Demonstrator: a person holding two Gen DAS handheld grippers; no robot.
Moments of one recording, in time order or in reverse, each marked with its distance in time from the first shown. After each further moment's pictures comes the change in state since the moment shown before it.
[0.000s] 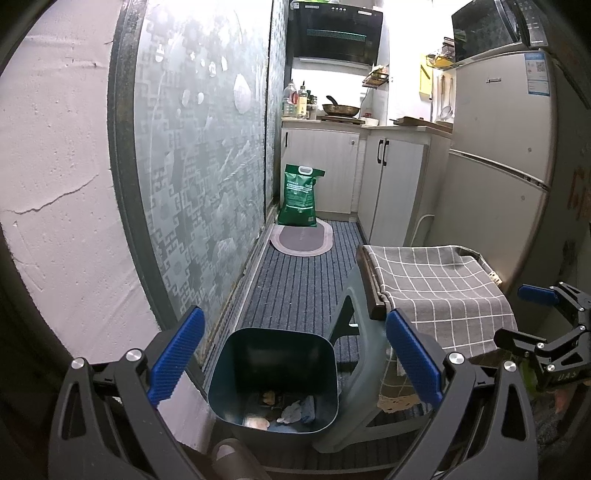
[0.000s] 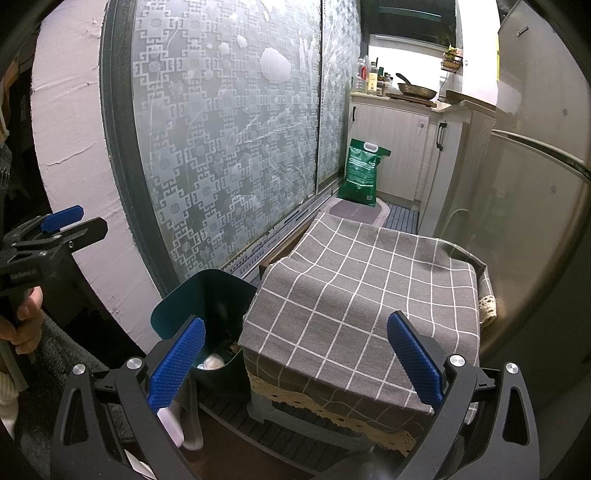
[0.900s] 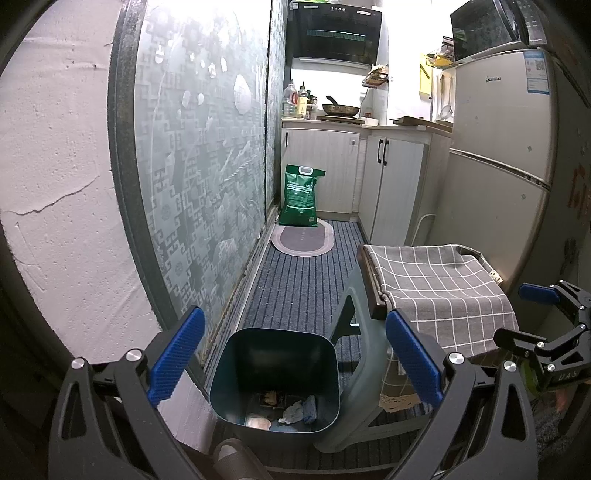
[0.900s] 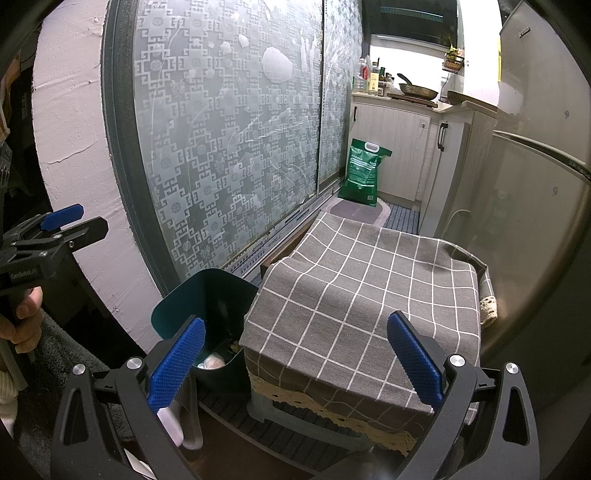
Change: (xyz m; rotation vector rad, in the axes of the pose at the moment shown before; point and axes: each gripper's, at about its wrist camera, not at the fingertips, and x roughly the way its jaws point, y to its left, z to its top) left arm 0.000 0.002 0.002 0.001 0.001 0.001; right arm 0.000 0.001 0.001 -0.001 0.000 -0.001
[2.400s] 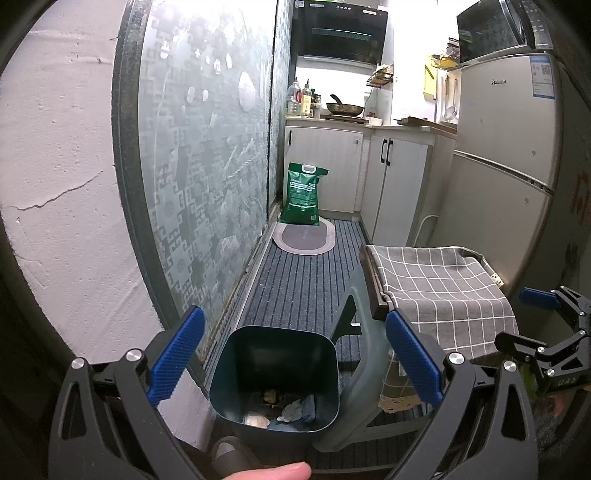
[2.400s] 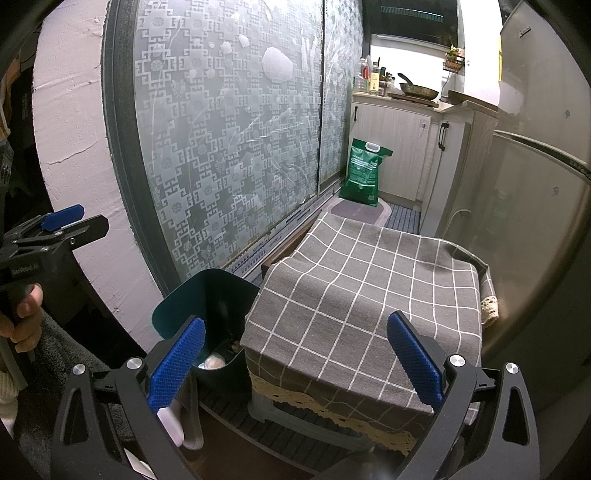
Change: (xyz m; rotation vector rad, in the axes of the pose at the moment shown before) left arm 0.003 0.007 0.001 -0.018 0.008 0.000; right arm -0.001 0.001 -0.001 -0.001 0.001 0.000
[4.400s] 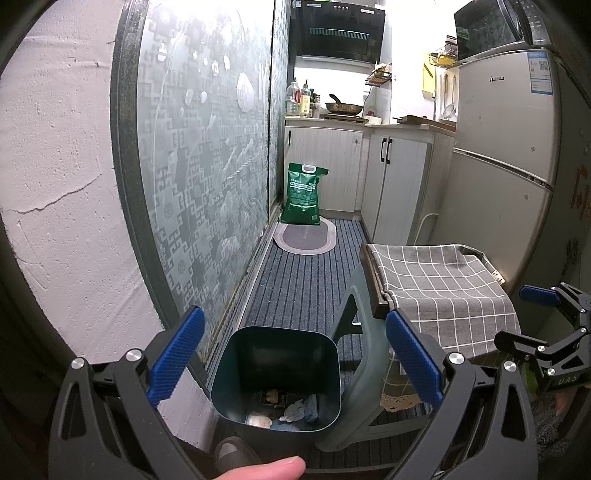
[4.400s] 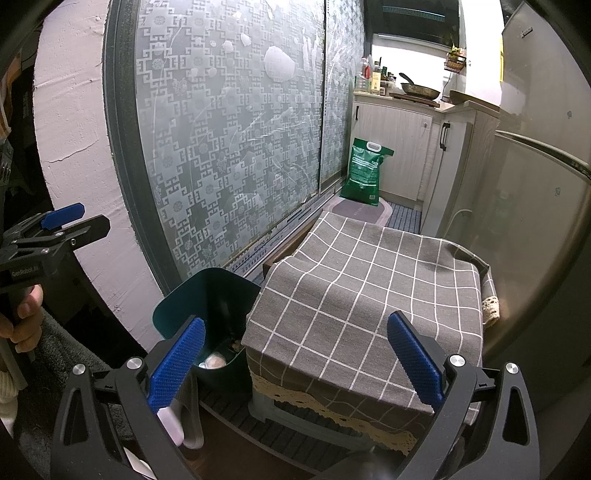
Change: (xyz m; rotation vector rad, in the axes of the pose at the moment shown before) left arm 0.000 -0.001 -0.003 0.014 -0.003 0.007; right arm -0.001 0.003 -0.002 -0.006 0.002 0.001
